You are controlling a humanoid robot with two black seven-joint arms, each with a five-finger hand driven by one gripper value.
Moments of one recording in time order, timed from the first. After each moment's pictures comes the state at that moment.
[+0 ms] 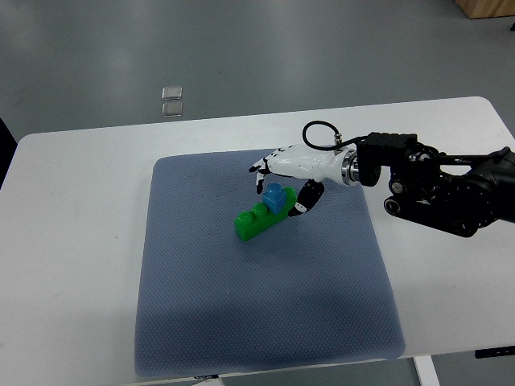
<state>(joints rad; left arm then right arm) 0.04 0.00 -0.09 -0.16 0.07 0.01 0.14 1.11 -0.34 0.04 1.07 -1.43 0.05 0.20</state>
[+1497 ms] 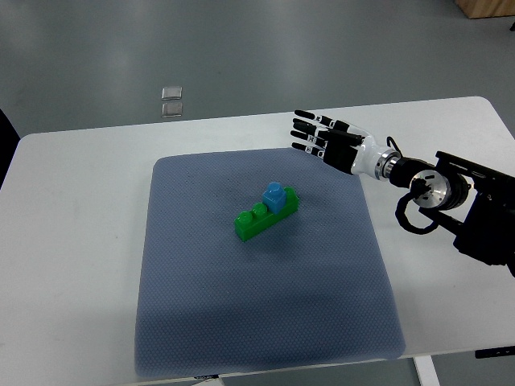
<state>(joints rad) 0.04 0.00 -0.09 -0.16 0.07 0.01 0.14 0.86 -0.28 0.38 0.81 0.22 0.25 0.08</state>
